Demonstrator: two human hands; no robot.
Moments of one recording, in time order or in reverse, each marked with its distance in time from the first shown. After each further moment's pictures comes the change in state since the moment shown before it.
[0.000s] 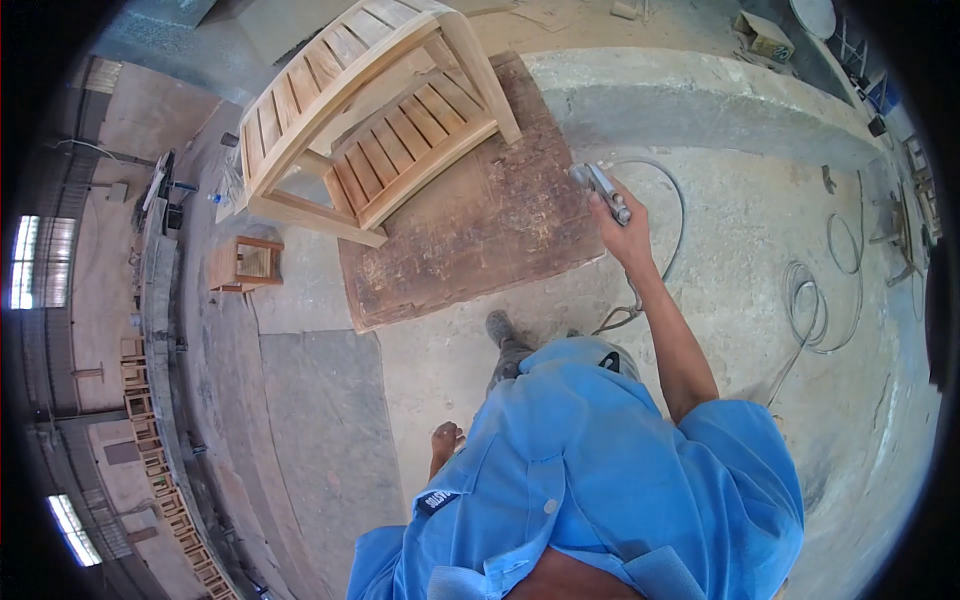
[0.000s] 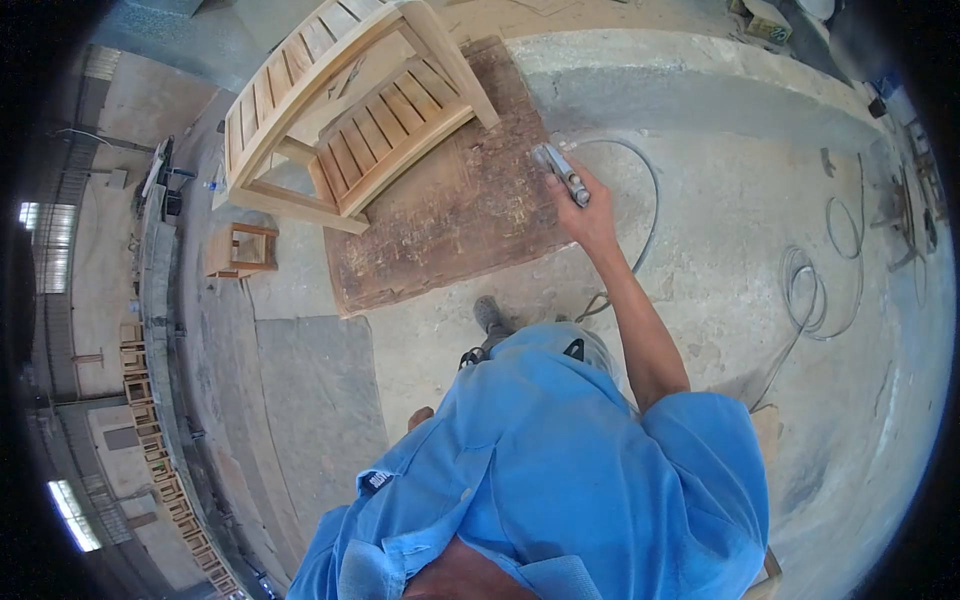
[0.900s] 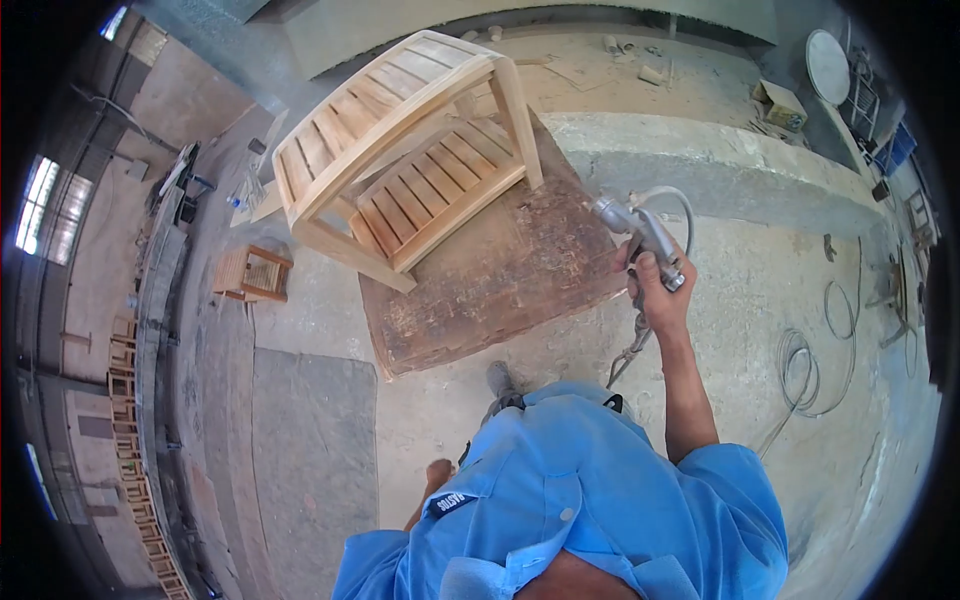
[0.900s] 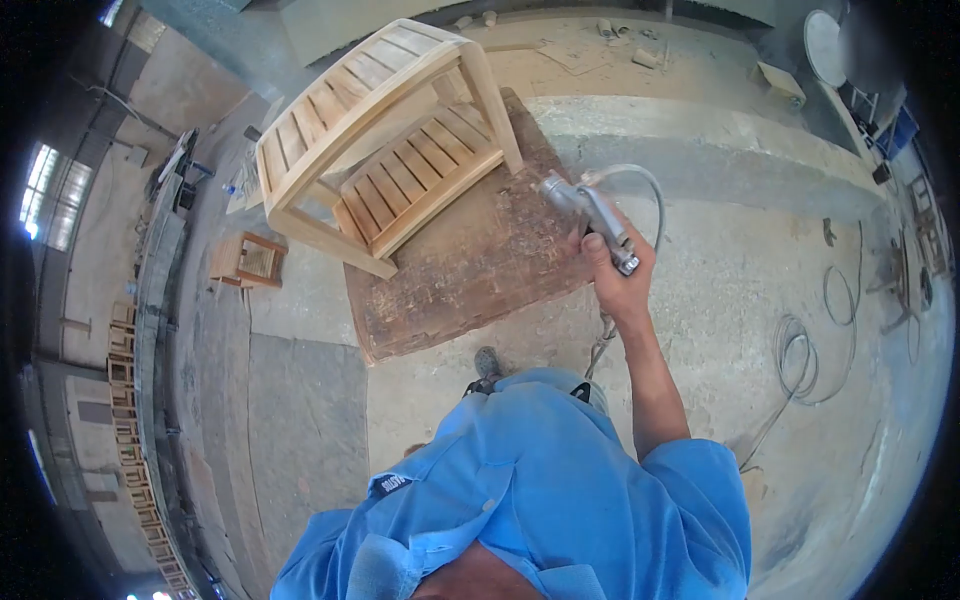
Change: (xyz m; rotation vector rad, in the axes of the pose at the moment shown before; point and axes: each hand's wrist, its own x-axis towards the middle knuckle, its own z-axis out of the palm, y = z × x) left_hand 0.073 -0.055 -0.007 1.099 -0.177 0.228; right_hand 0.008 -0.115 -0.003 0.345 -0.137 -0.161
